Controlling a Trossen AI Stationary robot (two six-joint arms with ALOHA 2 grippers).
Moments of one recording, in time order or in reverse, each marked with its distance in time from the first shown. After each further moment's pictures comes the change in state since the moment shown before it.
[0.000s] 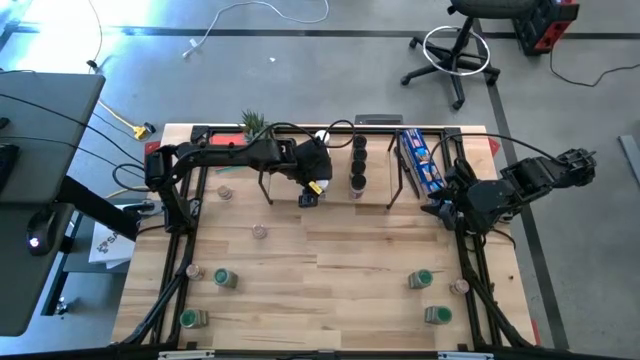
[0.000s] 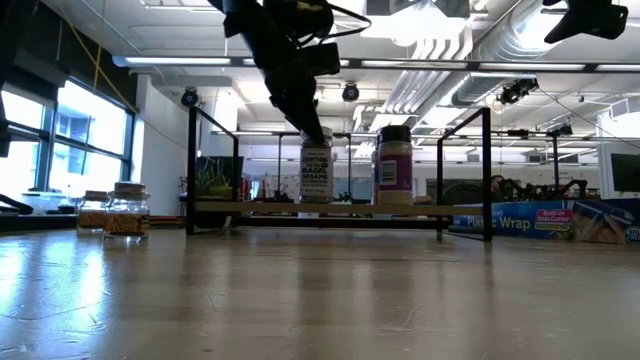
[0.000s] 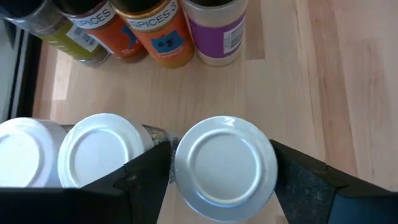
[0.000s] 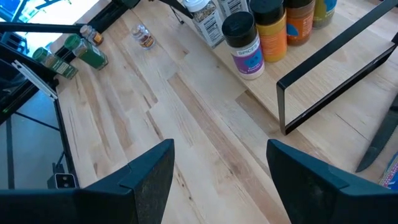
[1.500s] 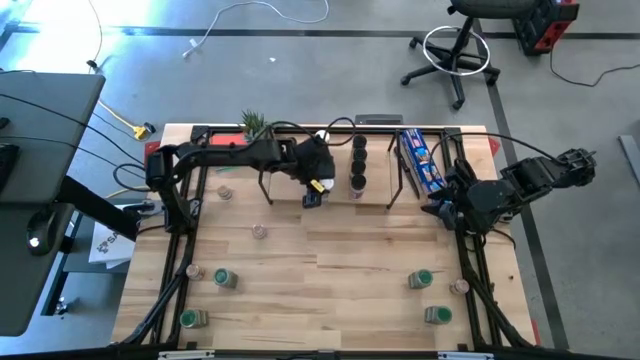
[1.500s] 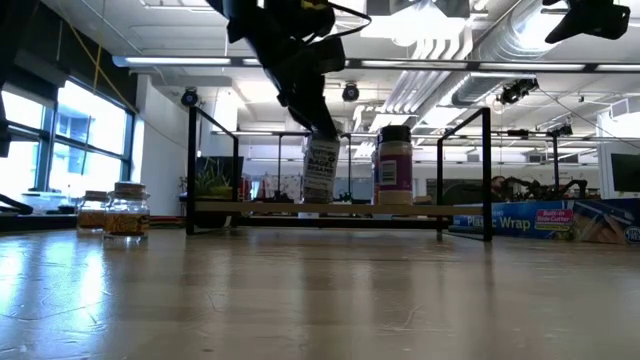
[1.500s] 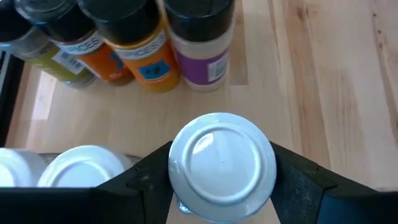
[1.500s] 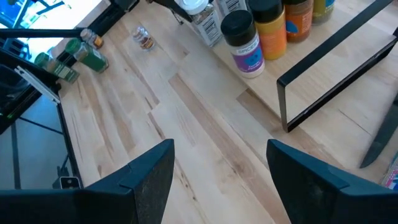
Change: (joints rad) left arm 0.005 0.005 -0.006 0.075 0.089 -0.042; right arm 0.000 0.000 0.000 0.000 -0.001 0.033
